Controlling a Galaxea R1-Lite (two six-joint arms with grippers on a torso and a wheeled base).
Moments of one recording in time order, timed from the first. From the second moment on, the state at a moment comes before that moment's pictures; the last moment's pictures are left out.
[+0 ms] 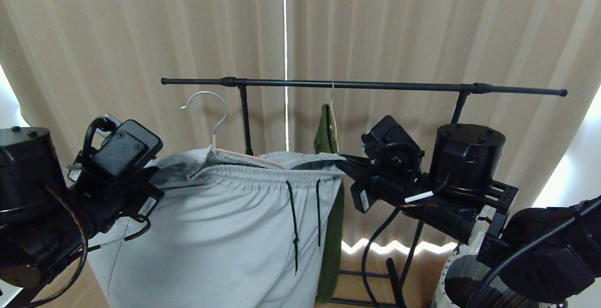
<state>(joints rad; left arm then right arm) -0.33 1.40 -0.52 -0.67 0.33 0.66 0.66 1.83 -0.78 -0.89 -0.01 -0.23</state>
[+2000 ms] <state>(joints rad) -0.45 1.40 -0.48 -0.77 0.34 0.51 0.80 1.98 -1.03 -0.84 -0.07 -0.36</state>
